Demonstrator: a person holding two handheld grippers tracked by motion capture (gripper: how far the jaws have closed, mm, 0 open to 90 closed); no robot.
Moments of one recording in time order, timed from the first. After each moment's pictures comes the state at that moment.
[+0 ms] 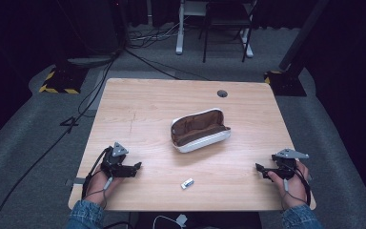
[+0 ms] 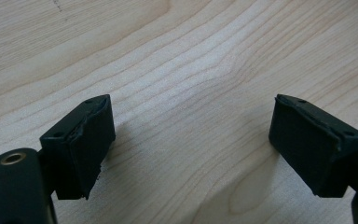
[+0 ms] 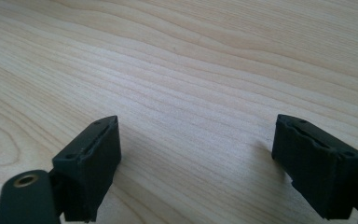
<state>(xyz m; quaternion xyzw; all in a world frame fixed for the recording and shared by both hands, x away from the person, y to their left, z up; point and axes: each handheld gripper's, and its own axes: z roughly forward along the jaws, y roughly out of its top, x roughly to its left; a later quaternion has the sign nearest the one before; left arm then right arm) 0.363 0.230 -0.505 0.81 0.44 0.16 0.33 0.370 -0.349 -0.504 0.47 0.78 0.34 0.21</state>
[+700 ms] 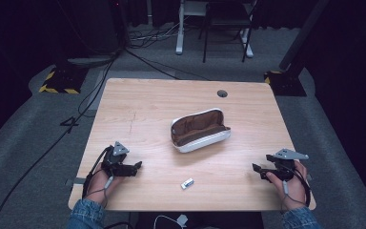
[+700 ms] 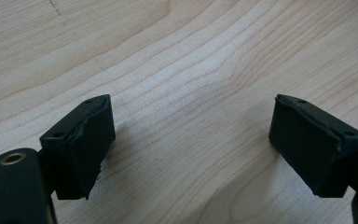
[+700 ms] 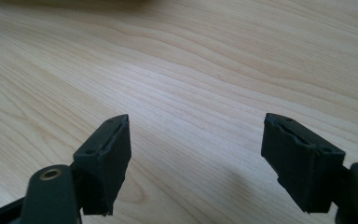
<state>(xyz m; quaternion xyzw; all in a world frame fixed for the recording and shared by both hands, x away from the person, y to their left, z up) 0.366 0.229 -0.504 0.82 0.44 0.16 0.33 0.358 -0.331 -0.485 0.45 0.79 0.37 0.20</state>
